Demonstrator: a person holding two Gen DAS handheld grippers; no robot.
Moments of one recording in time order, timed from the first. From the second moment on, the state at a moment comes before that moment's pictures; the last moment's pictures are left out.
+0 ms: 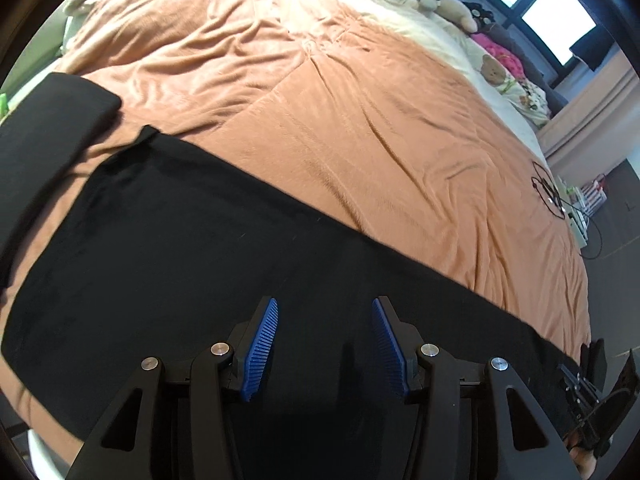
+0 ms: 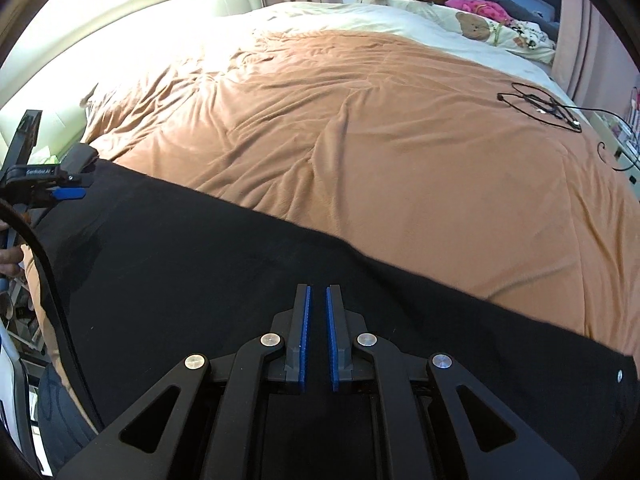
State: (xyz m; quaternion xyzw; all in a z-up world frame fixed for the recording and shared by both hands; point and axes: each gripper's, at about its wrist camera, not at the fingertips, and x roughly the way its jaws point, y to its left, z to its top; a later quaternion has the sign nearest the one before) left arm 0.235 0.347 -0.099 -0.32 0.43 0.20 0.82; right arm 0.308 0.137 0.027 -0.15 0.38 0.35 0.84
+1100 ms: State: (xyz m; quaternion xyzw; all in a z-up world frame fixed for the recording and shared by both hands) left arm 0.028 0.376 -0.155 -0.45 0.34 0.26 0.79; right arm 0.234 0.129 -0.001 -0.06 0.43 0.34 0.83
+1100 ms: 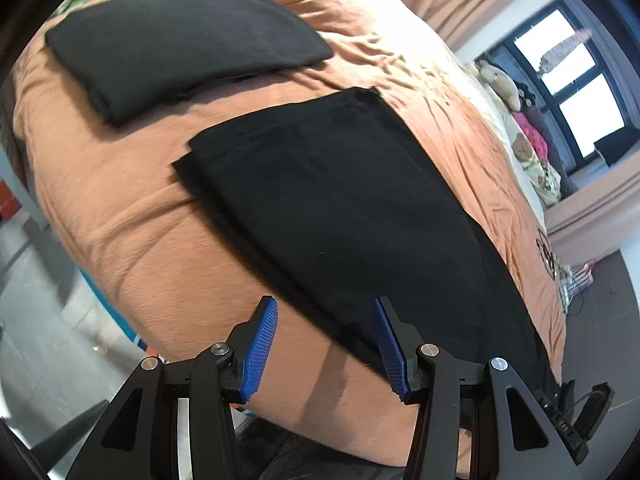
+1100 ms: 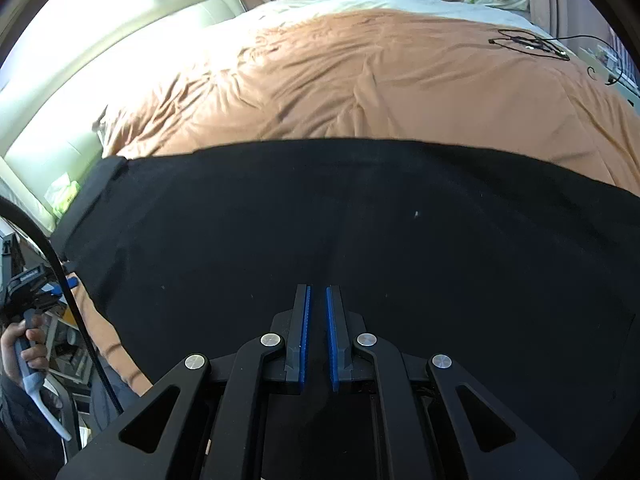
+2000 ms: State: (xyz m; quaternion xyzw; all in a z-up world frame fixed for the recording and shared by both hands) left arm 0.006 0.435 -0.171 -0.51 0.26 0.27 0.77; right arm 0.237 0.124 -0.028 0.00 0.49 0.34 0.80
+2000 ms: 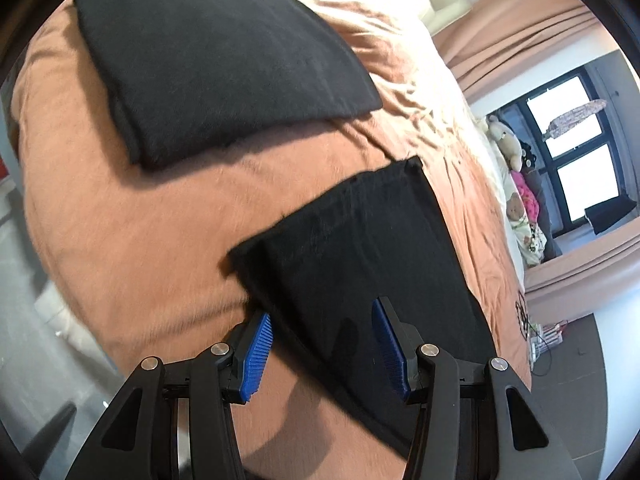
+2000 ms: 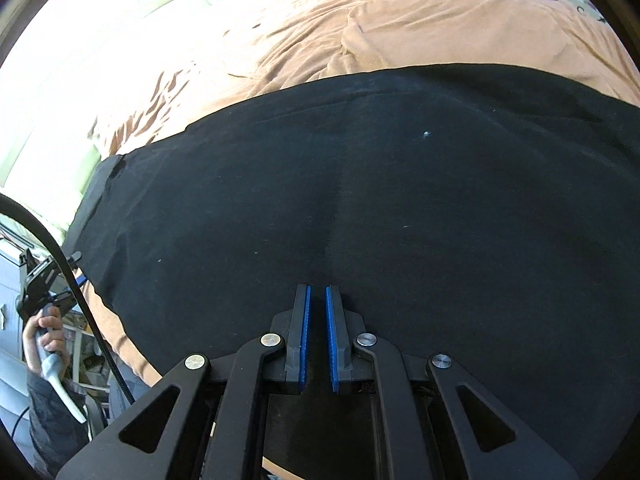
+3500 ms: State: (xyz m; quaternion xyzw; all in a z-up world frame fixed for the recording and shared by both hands) left arm 0.007 0.431 -0.183 -0.55 0.21 0.26 0.76; right arm 0.317 0.164 -0.023 -0.02 0.51 0.26 0.82
